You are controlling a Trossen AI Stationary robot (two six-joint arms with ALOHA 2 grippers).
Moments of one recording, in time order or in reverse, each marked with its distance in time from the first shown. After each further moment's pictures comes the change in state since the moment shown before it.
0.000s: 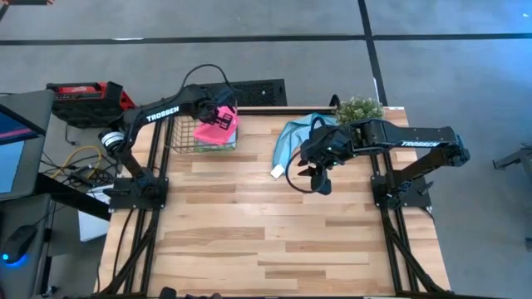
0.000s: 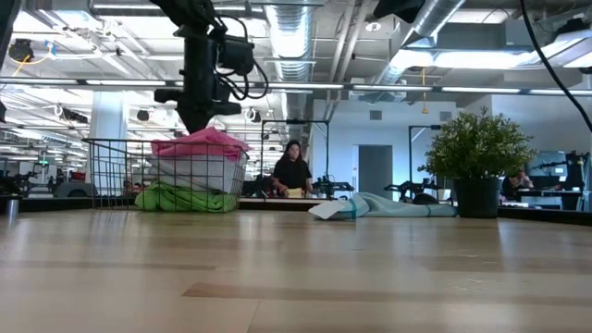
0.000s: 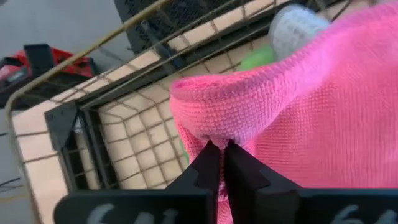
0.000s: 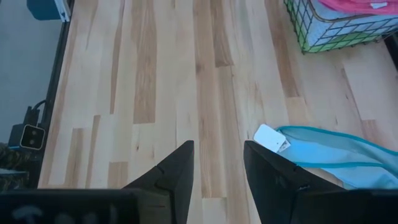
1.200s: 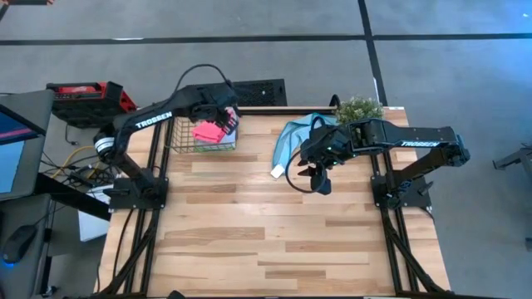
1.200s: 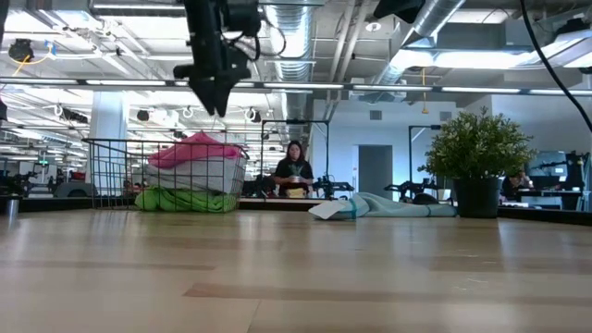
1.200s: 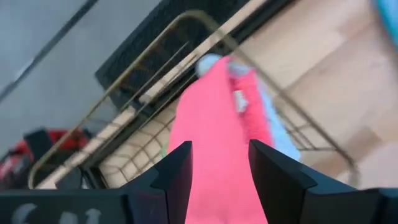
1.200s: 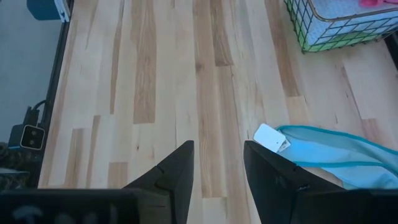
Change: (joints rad) left arm -0.111 -0.074 0.099 0.004 -0.003 0.239; right arm -0.001 0.000 0.000 -0.001 0.000 0.001
